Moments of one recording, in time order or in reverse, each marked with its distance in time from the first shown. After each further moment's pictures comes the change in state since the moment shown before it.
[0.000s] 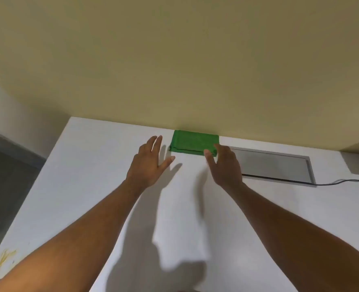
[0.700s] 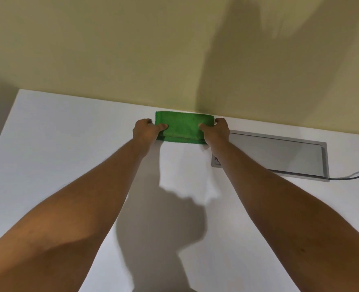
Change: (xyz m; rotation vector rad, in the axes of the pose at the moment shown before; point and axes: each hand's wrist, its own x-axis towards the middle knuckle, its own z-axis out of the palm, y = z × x) left_hand 0.161 -0.004 0.108 -0.801 -0.045 -0.761; right_hand 0.140 0.051 0.069 0.535 -0.087 0.663
